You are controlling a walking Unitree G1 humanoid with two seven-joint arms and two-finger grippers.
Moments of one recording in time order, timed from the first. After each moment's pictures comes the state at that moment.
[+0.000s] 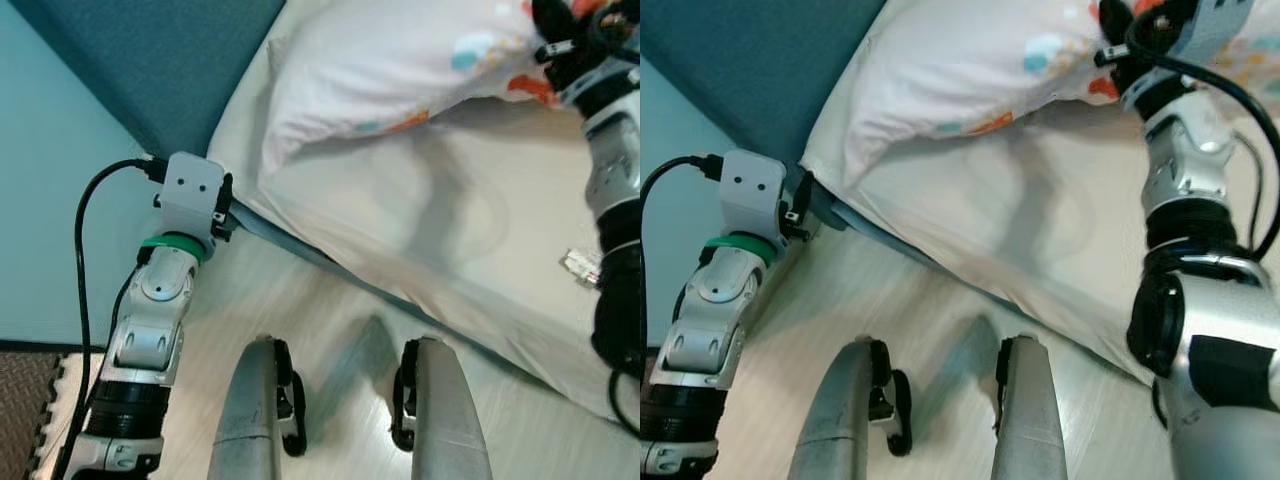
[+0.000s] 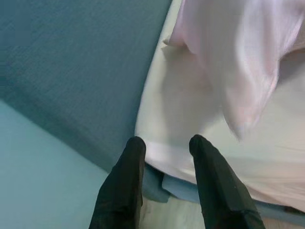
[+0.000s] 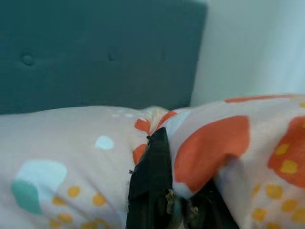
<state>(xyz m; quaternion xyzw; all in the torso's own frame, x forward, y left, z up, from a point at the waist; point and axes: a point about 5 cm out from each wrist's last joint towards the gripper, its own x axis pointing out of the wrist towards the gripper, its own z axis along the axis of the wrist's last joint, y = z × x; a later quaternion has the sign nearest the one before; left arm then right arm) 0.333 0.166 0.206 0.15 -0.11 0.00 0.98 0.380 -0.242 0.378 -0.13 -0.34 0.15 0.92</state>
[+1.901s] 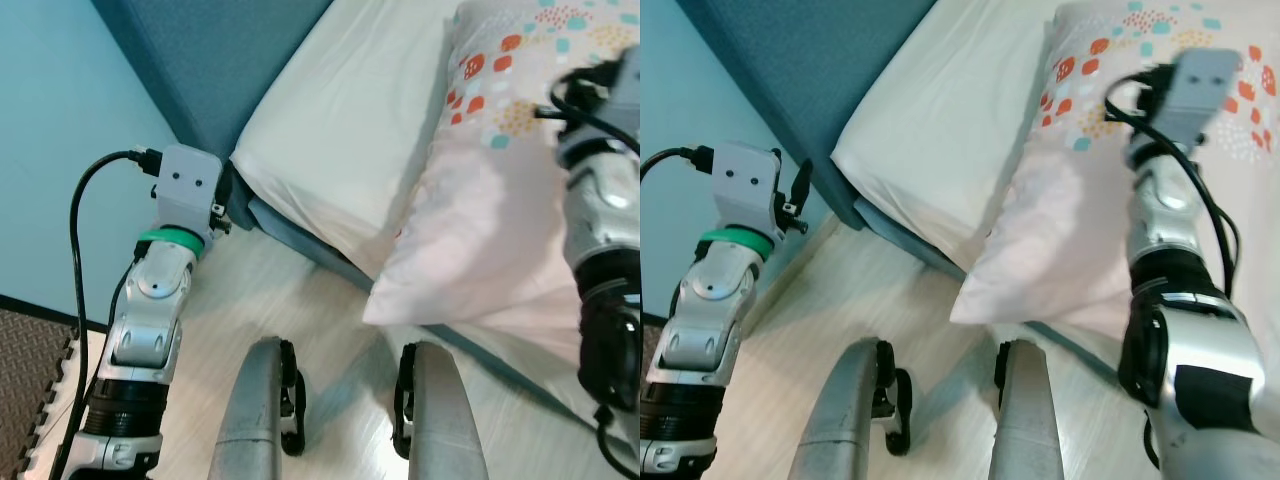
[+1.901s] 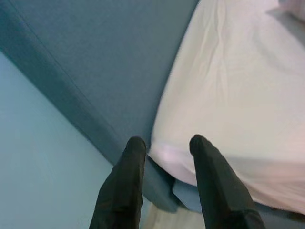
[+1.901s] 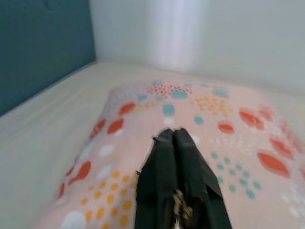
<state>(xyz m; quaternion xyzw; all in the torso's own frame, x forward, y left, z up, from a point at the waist) 0.327 0.163 0.214 0.15 -0.14 -0.01 0.98 0.376 -0.292 0.271 -0.03 -0.25 -0.13 0.96</state>
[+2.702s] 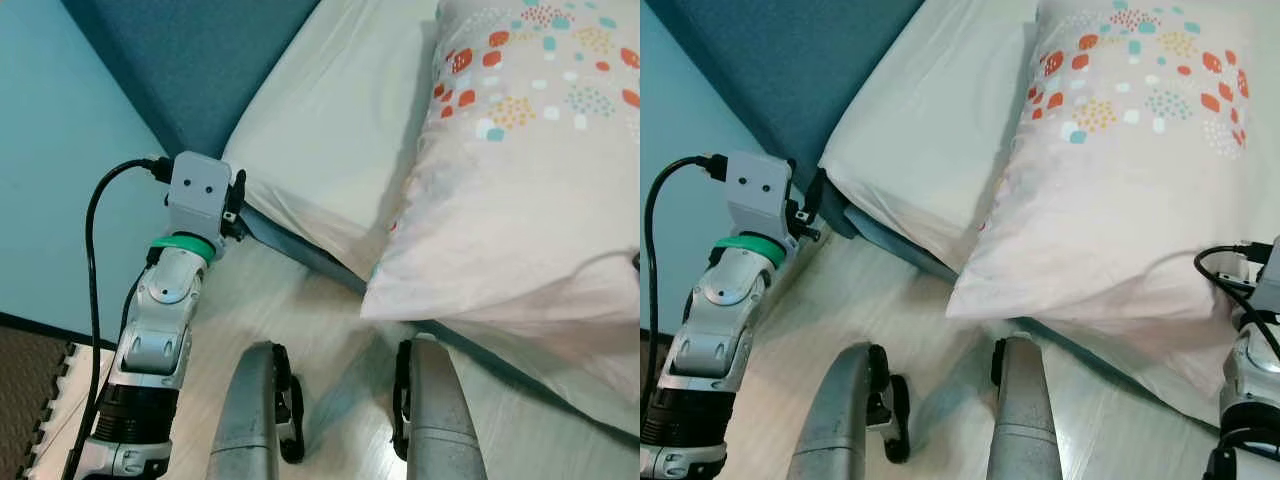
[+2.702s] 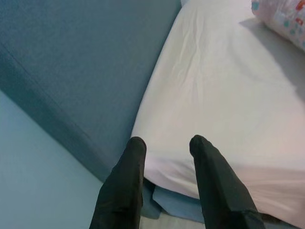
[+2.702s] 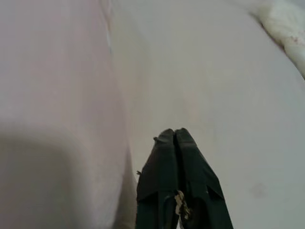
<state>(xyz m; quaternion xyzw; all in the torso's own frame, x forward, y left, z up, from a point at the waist) 0.325 0.157 0.209 0.14 -0.12 -0.02 0.98 0.274 -0.401 0.139 -0.11 -0.01 -0.35 0.93</state>
